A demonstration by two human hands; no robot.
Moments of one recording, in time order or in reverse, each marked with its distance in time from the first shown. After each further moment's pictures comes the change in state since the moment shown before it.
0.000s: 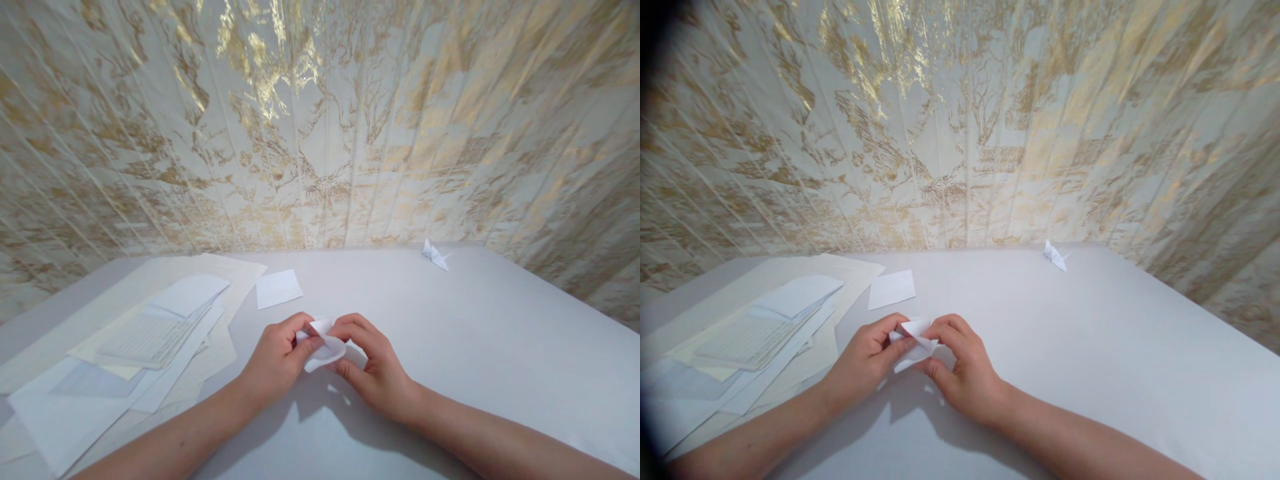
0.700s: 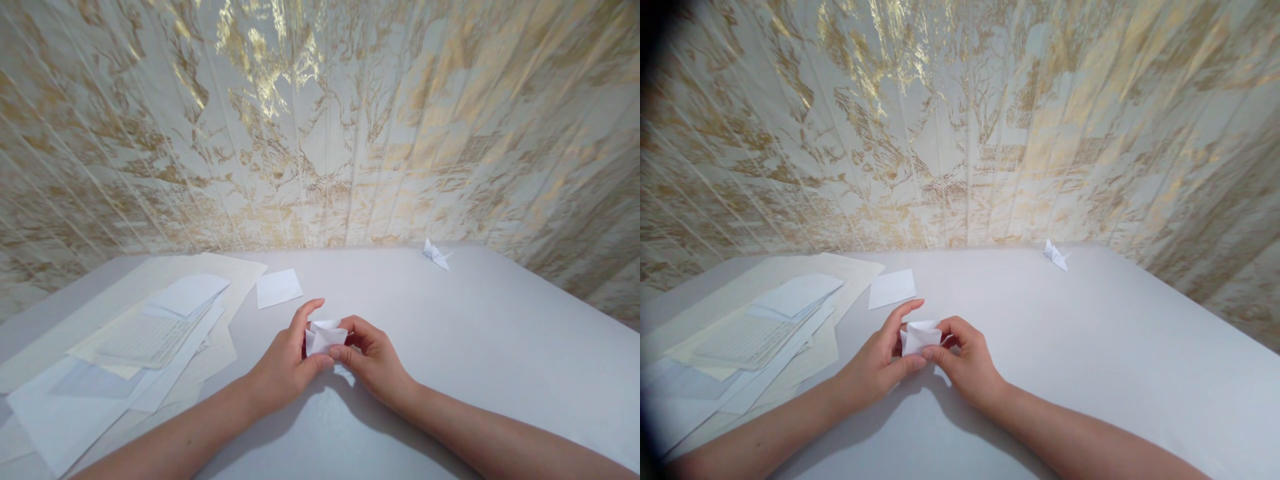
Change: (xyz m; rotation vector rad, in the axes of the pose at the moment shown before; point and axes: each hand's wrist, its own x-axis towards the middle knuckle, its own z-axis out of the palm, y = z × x) left_hand -0.001 -0.018 0.009 -0.101 -0.146 0.026; right_hand -0.001 0.014 0.012 0.356 0.081 0.441
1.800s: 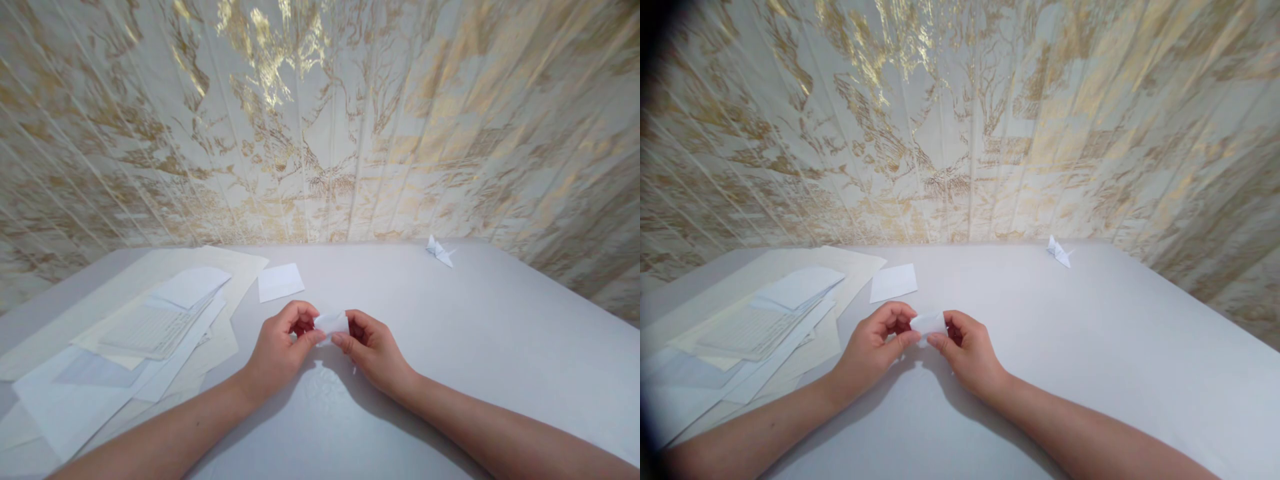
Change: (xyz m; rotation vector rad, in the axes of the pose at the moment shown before) left_hand 0.004 0.002 0.000 -0.072 0.331 0.085; right_hand 0.005 0.002 -0.002 -0.026 -0.029 0.006
